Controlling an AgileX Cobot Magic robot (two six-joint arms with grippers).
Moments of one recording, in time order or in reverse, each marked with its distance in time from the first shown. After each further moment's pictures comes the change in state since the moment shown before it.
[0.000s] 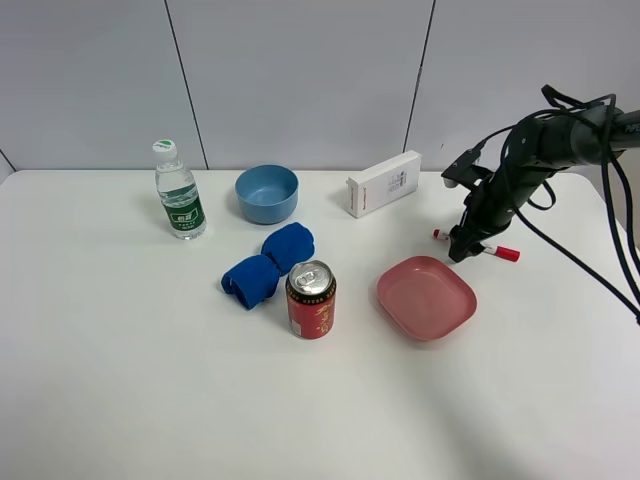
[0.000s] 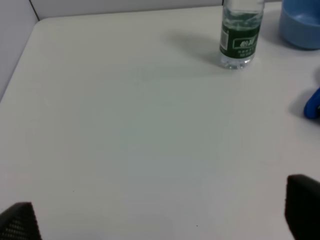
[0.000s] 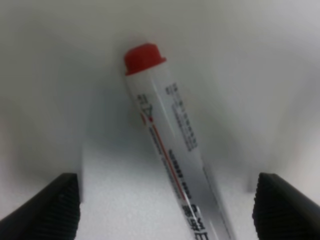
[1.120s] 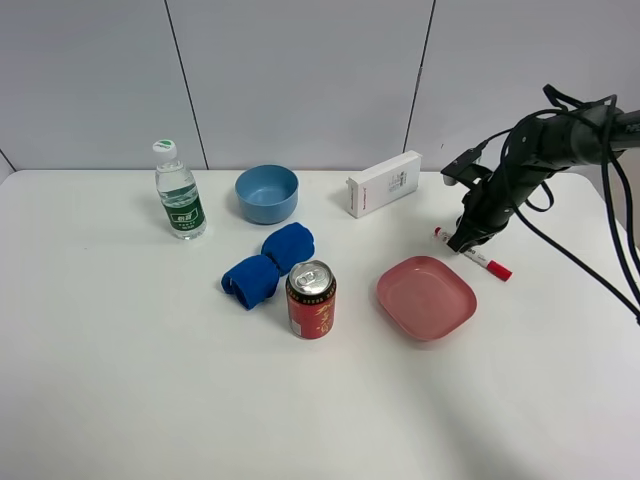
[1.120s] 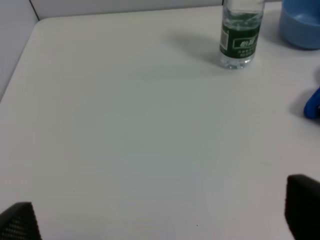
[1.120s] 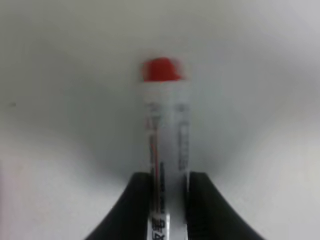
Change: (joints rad) left arm 0.000 0.000 0.000 0.000 0.000 0.000; right arm 0.000 0.000 0.000 0.034 0.010 0.017
